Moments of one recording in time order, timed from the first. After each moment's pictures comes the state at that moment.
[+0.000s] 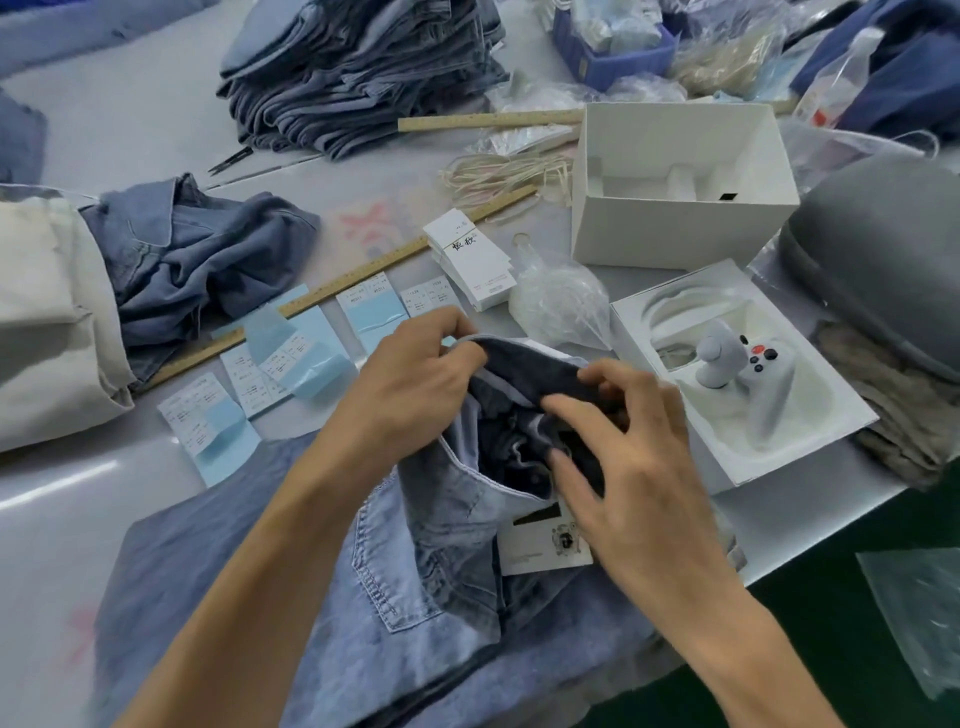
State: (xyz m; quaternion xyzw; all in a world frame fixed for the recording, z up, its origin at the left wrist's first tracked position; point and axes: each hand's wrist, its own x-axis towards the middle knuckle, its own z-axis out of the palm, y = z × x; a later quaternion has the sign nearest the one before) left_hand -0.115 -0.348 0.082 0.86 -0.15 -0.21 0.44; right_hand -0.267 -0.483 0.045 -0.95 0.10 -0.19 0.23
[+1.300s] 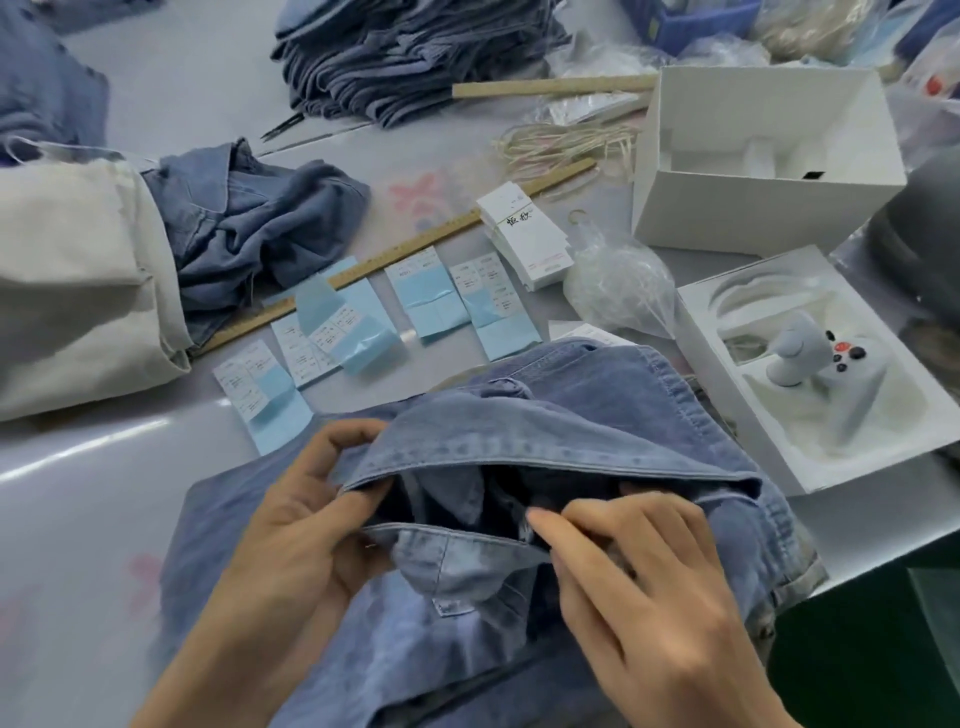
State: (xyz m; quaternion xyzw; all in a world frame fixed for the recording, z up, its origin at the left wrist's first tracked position) left_hand -0.189 -0.230 0.073 0.59 0.10 -0.28 0.75; right_hand -0.299 -0.430 0.038 -0.93 -0.04 -0.29 0.21
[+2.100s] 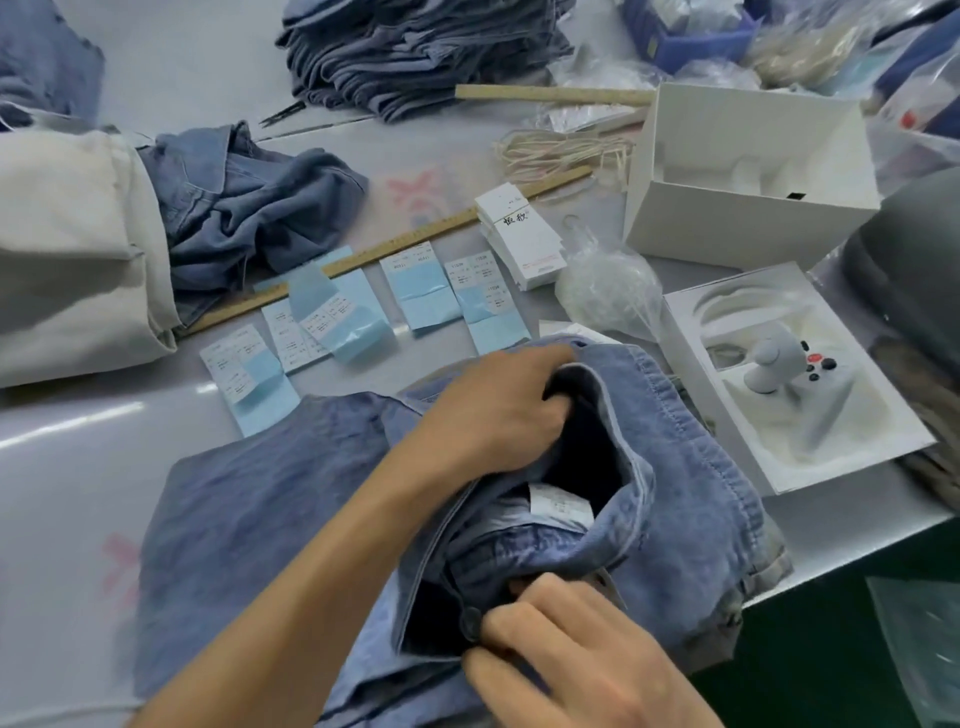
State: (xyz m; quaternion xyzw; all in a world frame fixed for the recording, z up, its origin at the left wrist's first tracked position) left_hand -0.136 -0.345 0.065 0.87 -0.29 -0.27 0.30; right_hand -0.322 -0.403 0.060 -0.96 -0.19 -0.15 0.16
